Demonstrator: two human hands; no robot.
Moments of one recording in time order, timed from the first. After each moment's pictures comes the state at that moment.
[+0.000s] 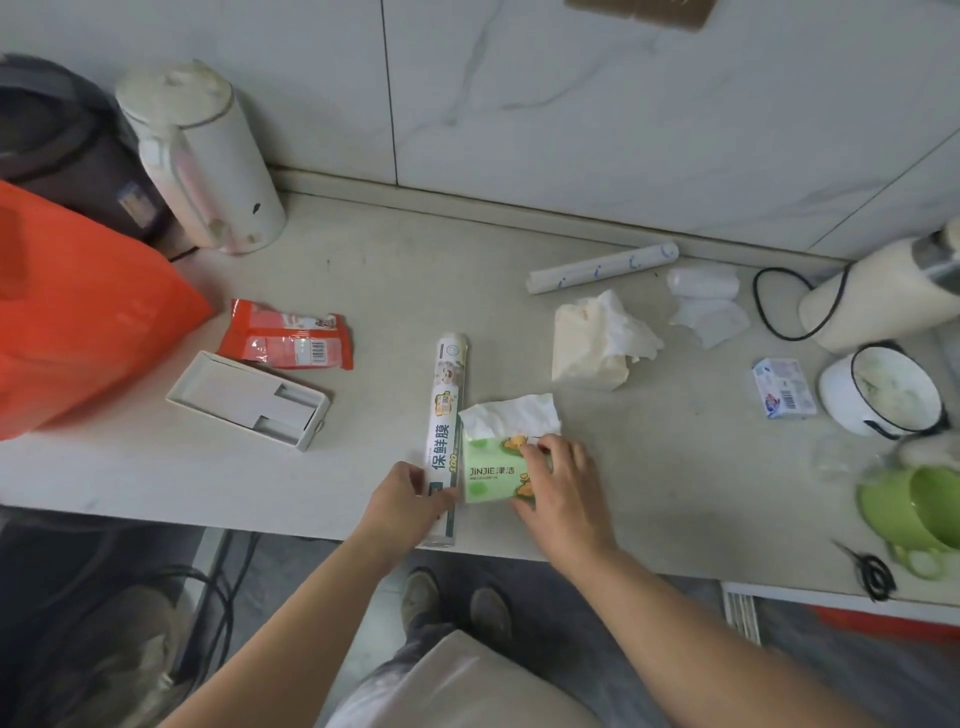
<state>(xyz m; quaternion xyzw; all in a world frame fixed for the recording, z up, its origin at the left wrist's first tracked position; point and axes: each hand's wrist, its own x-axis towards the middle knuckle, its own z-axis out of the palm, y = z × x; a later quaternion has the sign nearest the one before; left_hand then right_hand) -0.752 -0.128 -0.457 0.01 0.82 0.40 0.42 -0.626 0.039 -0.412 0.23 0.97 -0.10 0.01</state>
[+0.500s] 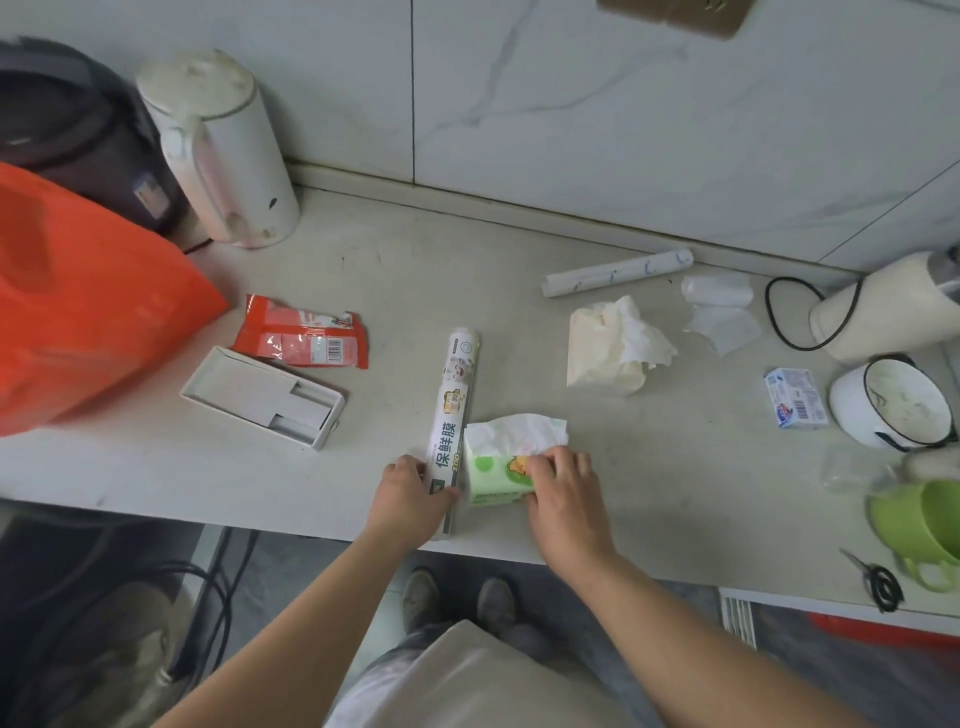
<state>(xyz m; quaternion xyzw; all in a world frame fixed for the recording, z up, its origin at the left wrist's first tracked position) -0.773 -0.134 -0.473 0.08 0.88 0.31 0.36 -0.641 0.021 -0.418 0.25 0.96 -0.09 0.03</state>
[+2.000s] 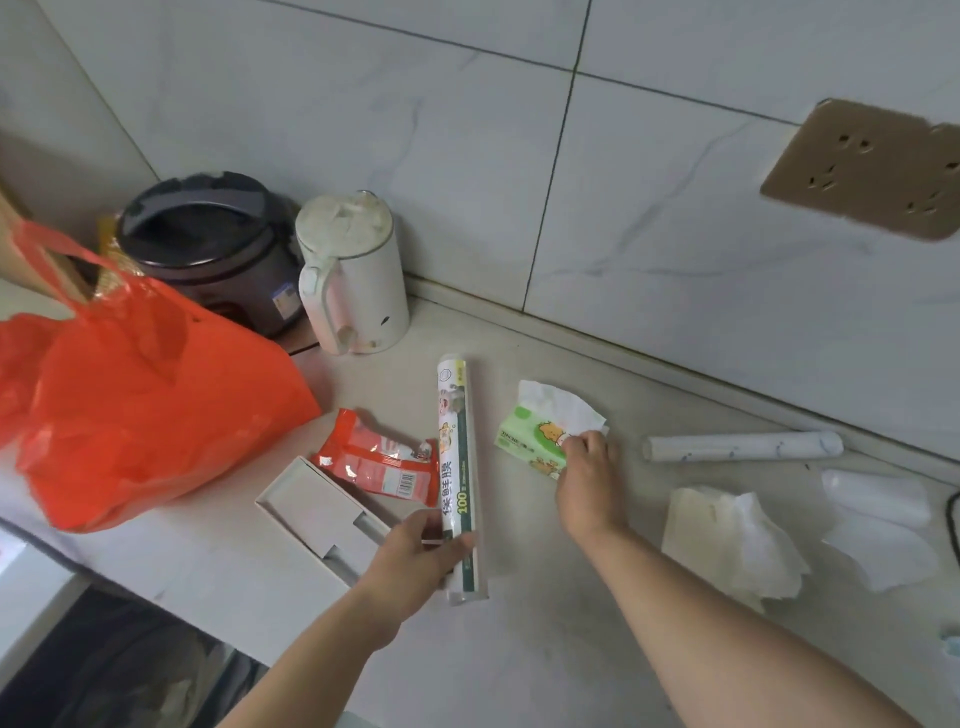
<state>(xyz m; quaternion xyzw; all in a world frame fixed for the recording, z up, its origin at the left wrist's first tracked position) -0.894 -0.121 -0.407 -0.08 0.73 0.56 0.37 -0.891 0.118 -0.426 0.22 0.96 -0.14 0.01</state>
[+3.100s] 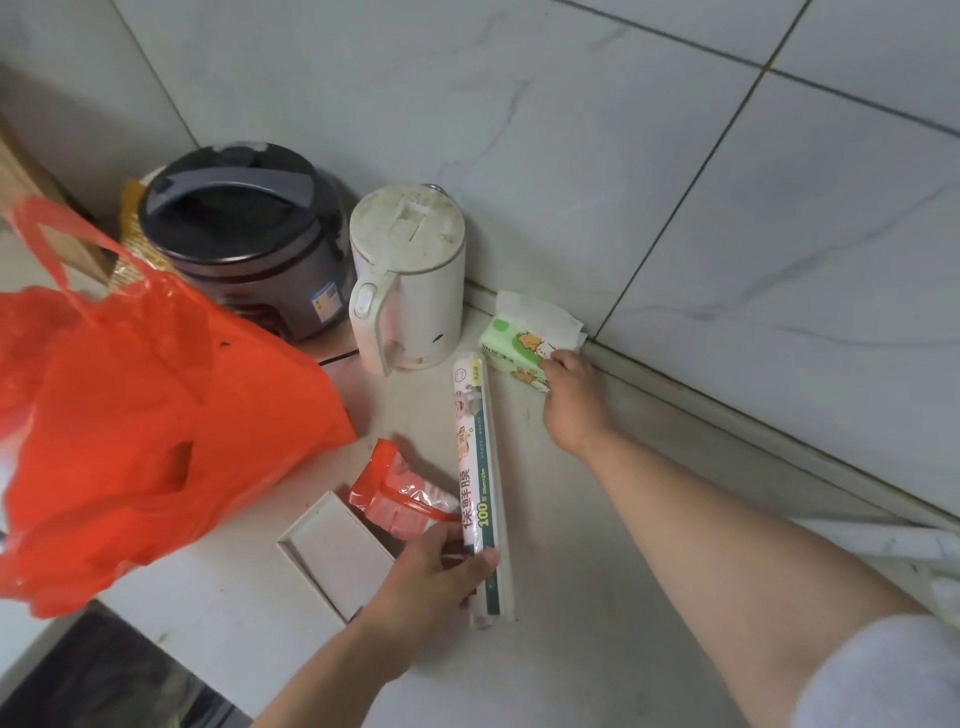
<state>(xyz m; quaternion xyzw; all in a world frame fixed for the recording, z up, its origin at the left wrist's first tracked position) -0.965 -0.135 -0.426 -0.13 0.68 0.62 0.38 -1.099 0.102 -0.437 0.06 0.98 -0.21 0.01</state>
